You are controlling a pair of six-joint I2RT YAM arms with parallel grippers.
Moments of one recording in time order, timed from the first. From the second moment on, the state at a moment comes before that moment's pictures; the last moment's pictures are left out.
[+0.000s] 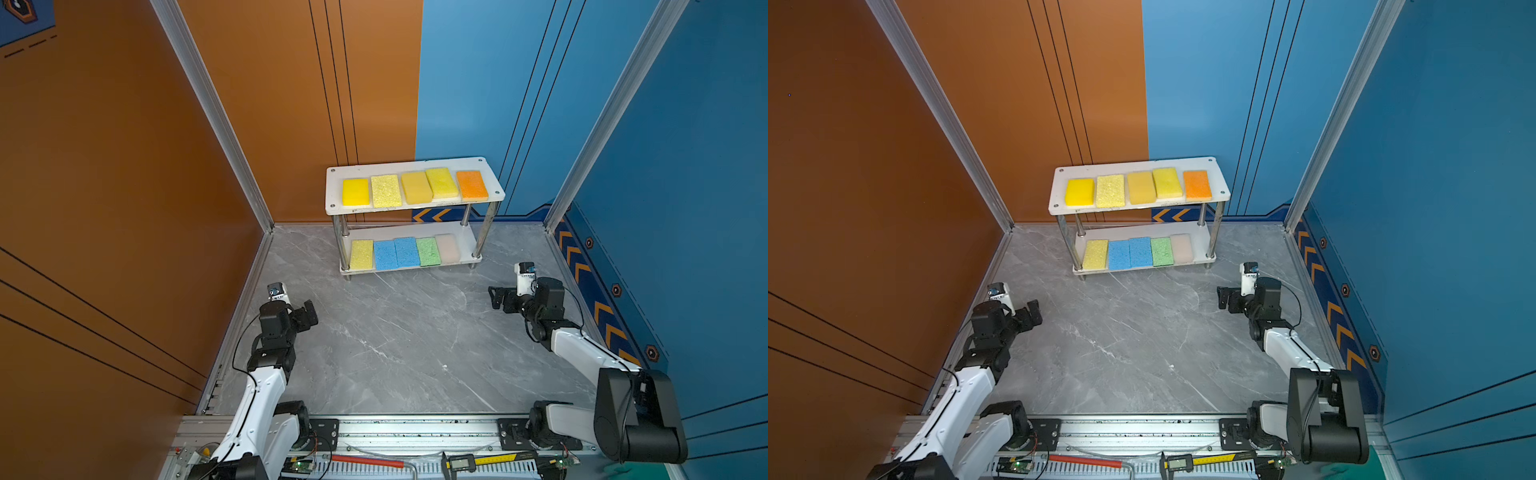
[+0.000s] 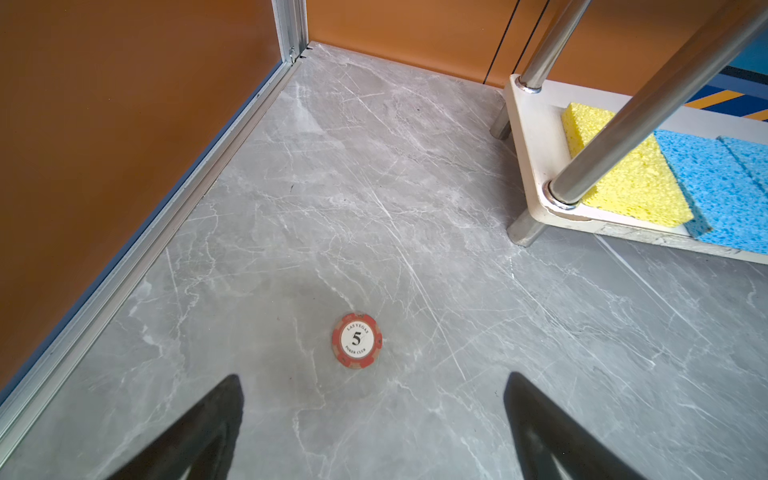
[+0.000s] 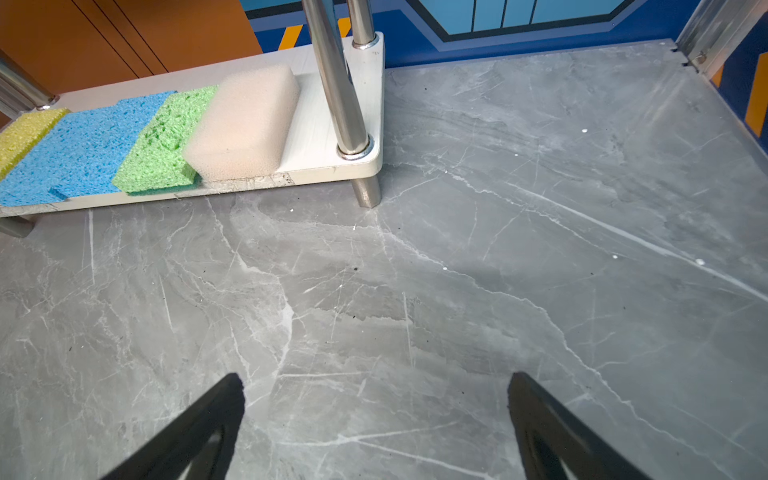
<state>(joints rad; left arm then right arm) 0.14 0.87 0.38 -0.04 -0.05 -0.16 -0.05 1.28 0.53 0.20 -0.25 0.04</state>
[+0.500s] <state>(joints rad) 0.12 1.11 0.36 0.19 -0.05 -0.16 -0.04 1.42 0.54 0.29 -0.27 0.03</state>
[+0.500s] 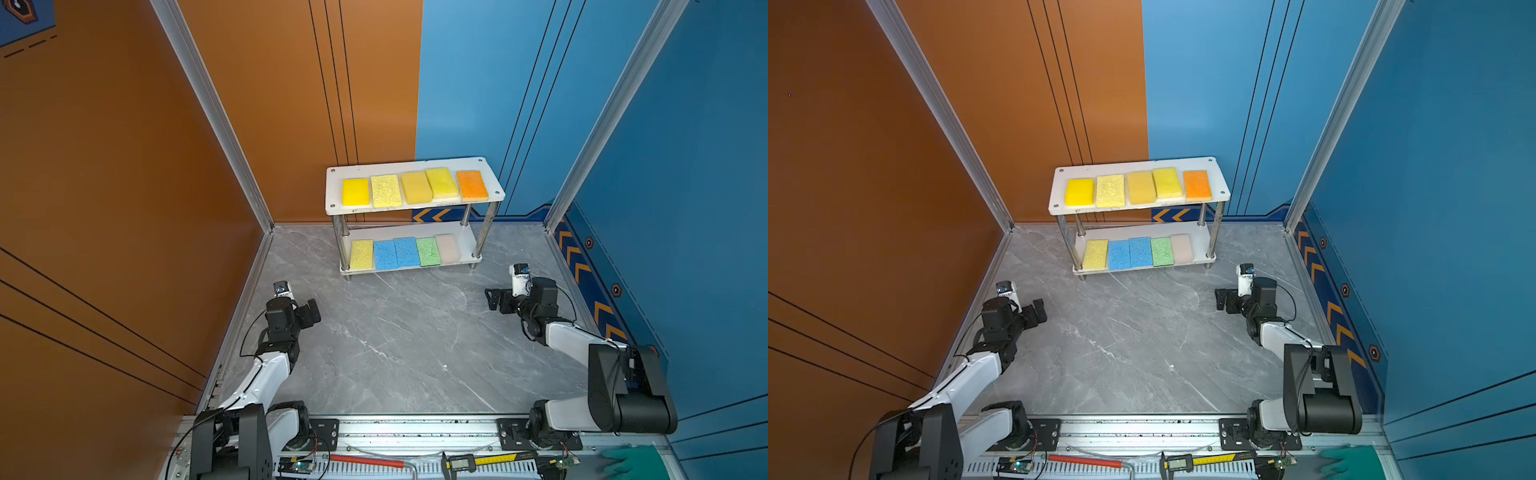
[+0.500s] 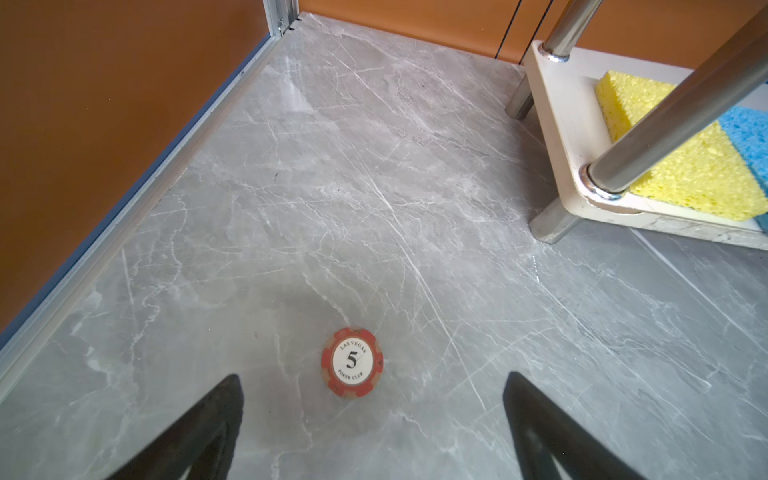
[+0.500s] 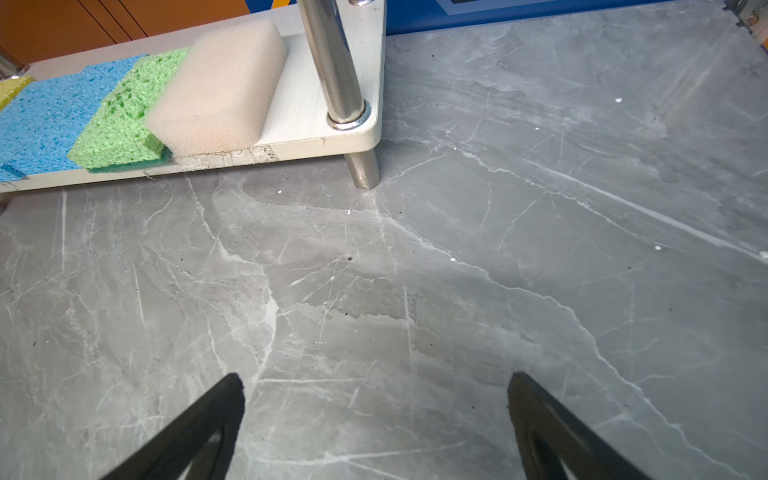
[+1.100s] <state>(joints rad) -0.04 1.44 0.45 0.51 -0.07 0.00 -0.04 1.48 0.56 0.37 -0.27 0.02</state>
